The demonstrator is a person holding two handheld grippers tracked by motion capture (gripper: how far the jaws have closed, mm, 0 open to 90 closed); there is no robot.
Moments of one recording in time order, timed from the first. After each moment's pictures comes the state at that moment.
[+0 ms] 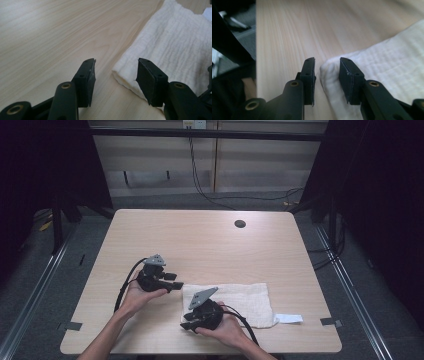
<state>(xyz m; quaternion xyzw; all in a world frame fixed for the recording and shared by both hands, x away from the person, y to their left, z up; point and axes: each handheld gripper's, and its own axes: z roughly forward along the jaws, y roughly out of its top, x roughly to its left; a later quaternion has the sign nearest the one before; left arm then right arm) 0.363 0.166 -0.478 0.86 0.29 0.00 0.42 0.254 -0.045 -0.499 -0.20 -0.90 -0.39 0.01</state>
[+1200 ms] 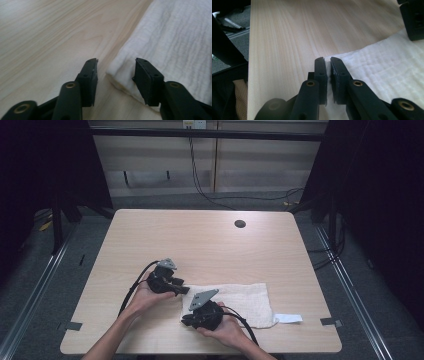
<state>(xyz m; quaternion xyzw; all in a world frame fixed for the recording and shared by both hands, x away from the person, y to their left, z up) 0.367 0.139 -0.495 0.89 0.26 -0.02 0.38 0.255 -0.046 -0.501 -0.21 -0.89 -0.40 -0.01</state>
